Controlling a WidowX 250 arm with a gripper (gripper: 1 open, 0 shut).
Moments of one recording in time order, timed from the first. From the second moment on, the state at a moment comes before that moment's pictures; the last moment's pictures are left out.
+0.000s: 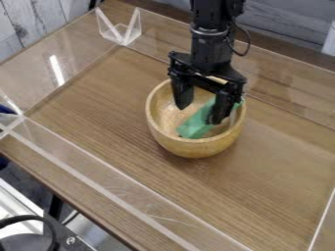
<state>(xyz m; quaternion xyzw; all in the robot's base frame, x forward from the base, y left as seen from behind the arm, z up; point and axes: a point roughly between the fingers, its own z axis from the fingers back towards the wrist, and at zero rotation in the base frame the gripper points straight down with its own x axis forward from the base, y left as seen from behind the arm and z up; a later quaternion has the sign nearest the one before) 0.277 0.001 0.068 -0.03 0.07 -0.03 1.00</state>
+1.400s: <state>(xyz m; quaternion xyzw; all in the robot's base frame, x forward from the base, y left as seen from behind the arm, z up) 0.276 -0.001 0.067 -0.03 0.05 -0.03 1.00</state>
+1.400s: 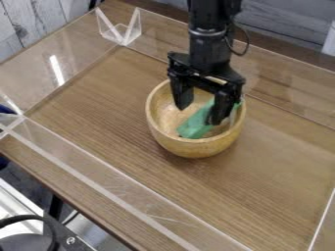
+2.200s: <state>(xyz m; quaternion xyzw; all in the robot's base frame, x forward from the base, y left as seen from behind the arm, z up) 0.278 0.001 0.044 -0.03 0.06 -0.03 1.00</state>
